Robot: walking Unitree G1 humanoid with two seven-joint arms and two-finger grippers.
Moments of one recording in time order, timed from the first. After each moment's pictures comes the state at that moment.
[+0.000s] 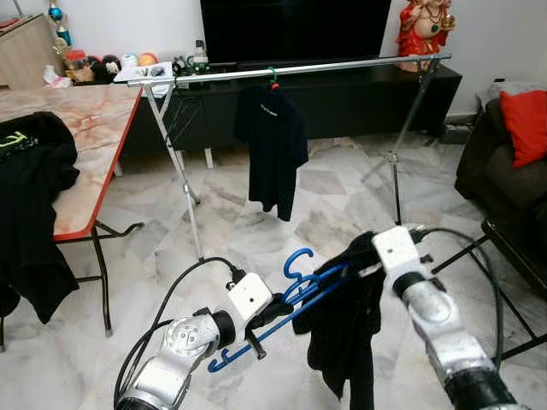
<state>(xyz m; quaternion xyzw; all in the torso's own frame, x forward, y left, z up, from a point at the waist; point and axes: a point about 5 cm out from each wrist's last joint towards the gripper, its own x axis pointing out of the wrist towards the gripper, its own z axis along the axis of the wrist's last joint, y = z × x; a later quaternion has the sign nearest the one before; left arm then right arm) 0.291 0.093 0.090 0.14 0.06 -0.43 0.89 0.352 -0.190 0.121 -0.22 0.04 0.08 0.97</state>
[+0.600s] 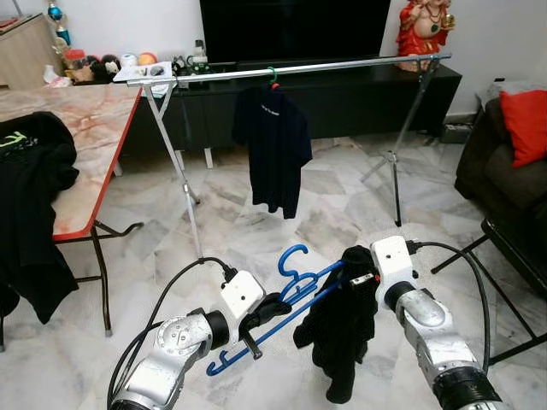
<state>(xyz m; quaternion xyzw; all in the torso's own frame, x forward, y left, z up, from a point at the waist) 0.288 0.098 0.092 0.10 0.06 -0.44 0.89 0.344 -0.170 0.089 -0.10 0.11 0.17 0.97</state>
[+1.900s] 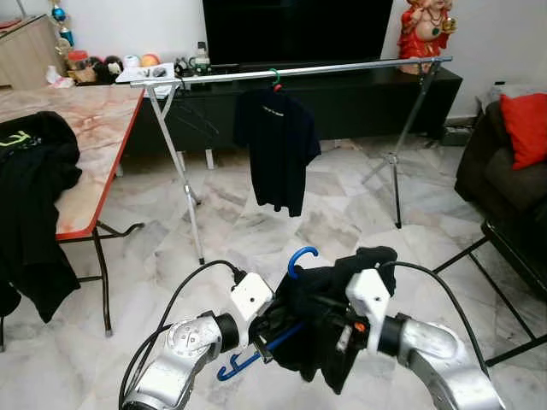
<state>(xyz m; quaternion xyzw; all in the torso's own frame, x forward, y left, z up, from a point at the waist) 0.286 0.084 0.091 0.08 0.05 -0.45 0.89 0.292 -0.146 0.096 -0.09 0.13 0.43 0.89</state>
